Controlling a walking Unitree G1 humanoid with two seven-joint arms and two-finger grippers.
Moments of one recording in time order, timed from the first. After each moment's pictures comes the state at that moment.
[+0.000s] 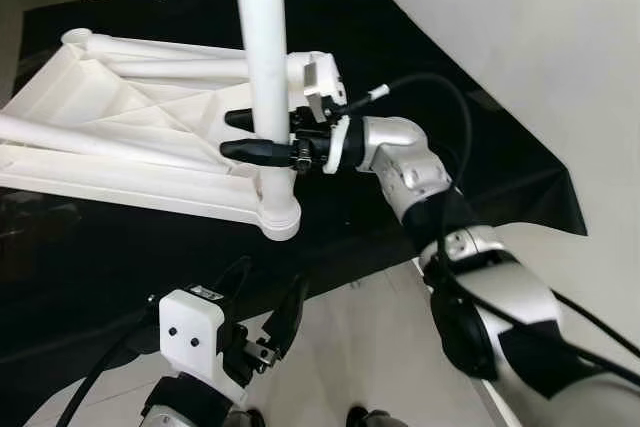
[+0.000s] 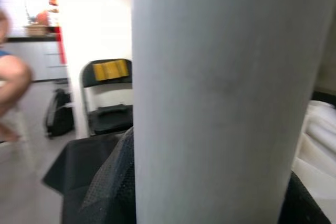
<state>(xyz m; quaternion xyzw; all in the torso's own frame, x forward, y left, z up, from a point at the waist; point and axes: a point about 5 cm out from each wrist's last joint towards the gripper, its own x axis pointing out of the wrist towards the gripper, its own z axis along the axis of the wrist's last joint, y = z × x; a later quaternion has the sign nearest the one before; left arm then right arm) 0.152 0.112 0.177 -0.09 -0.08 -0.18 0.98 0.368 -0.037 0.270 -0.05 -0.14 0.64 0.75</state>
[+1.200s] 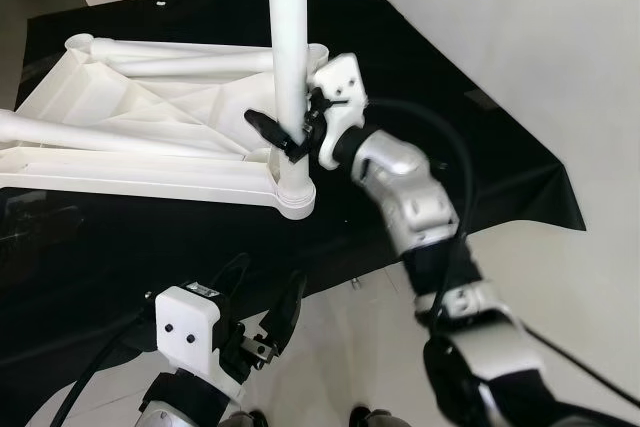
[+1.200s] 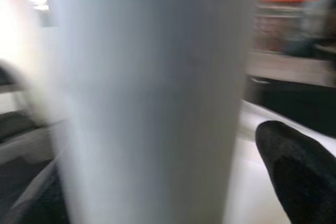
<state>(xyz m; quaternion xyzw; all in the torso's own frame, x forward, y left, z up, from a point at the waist) 0.154 0.116 0.178 -0.08 -0.08 -0.18 0.98 0.365 -0.035 0.278 -0.06 -0.13 0.50 0.85</state>
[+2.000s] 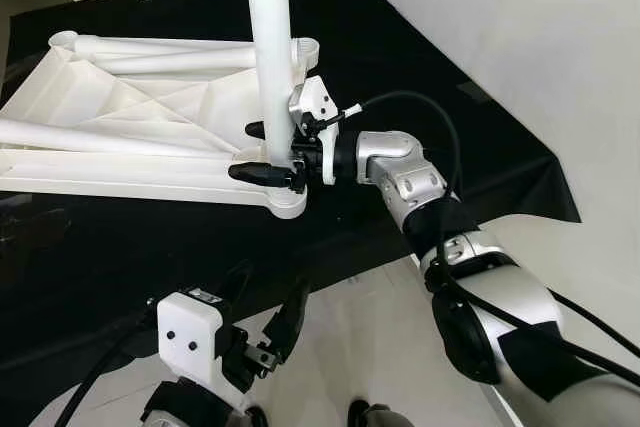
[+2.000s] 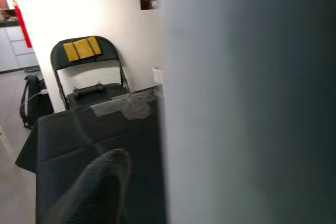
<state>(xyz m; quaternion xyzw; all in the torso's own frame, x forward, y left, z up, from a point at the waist) 0.148 0.112 0.180 -0.09 -0.08 -0.18 0.98 0.374 -0.025 0.251 -0.11 -0.05 0.64 0.76</state>
